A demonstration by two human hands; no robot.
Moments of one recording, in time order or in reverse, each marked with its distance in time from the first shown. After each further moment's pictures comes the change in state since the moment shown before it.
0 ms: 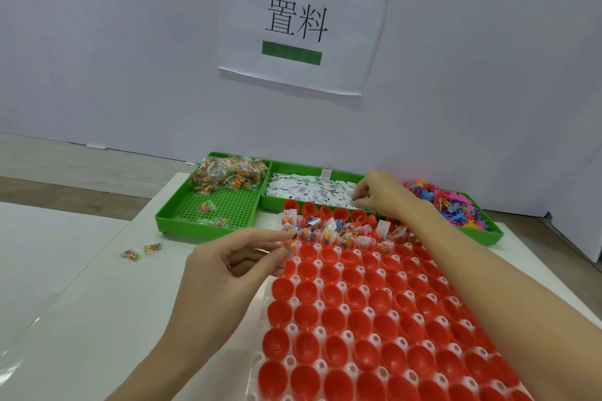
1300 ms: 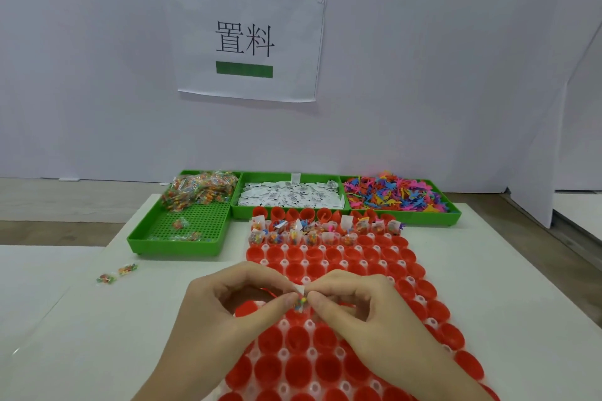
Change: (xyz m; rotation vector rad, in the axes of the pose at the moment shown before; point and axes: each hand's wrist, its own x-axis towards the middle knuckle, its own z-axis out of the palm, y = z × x) left_hand -0.032 0.027 0.031 0.022 -0.210 0.058; right_hand -0.241 -0.114 -0.011 1.019 0.051 -0.011
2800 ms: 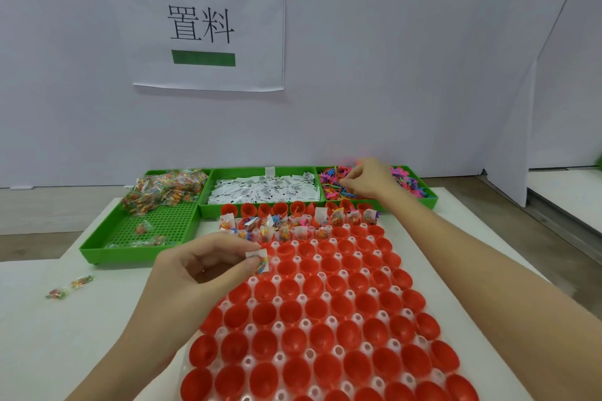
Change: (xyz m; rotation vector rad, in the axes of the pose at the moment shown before) left_hand 0.036 -0.005 0.006 -0.013 0.000 -0.129; right_hand 0.181 0.072 -0.140 -0.632 0.340 0.347
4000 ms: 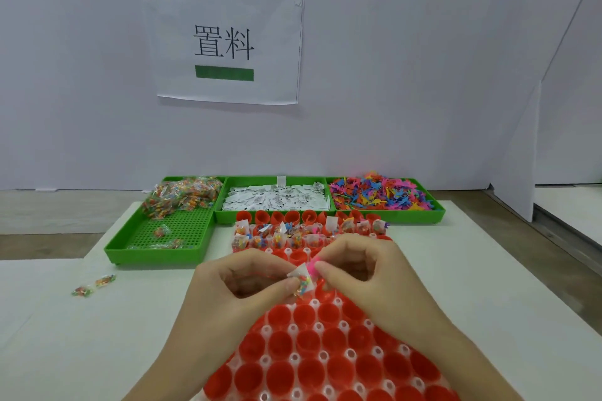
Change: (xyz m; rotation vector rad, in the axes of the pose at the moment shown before) left_hand -0.018 0.010 0.015 -0.086 -0.072 -0.006; right_hand -0.198 -0.030 0.008 0.631 -0.145 -0.446
